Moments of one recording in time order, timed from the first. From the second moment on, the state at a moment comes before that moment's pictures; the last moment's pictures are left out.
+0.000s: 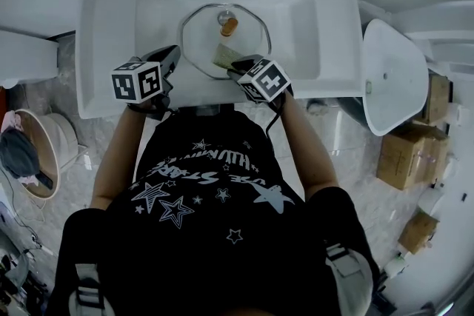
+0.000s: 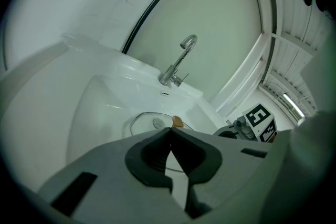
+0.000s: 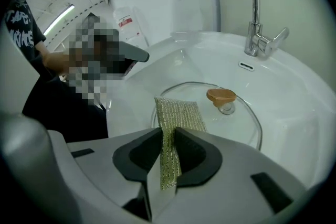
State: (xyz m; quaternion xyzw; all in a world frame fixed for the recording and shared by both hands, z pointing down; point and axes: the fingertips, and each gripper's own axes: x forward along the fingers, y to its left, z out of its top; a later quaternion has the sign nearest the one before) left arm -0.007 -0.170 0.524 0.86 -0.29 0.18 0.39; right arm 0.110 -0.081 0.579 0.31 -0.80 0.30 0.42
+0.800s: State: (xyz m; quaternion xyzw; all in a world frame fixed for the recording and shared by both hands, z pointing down) left arm -0.018 -0.175 0.541 0.88 -0.21 0.20 0.38; right arm 0.092 -0.079 0.568 0.41 -0.77 0.32 0.36
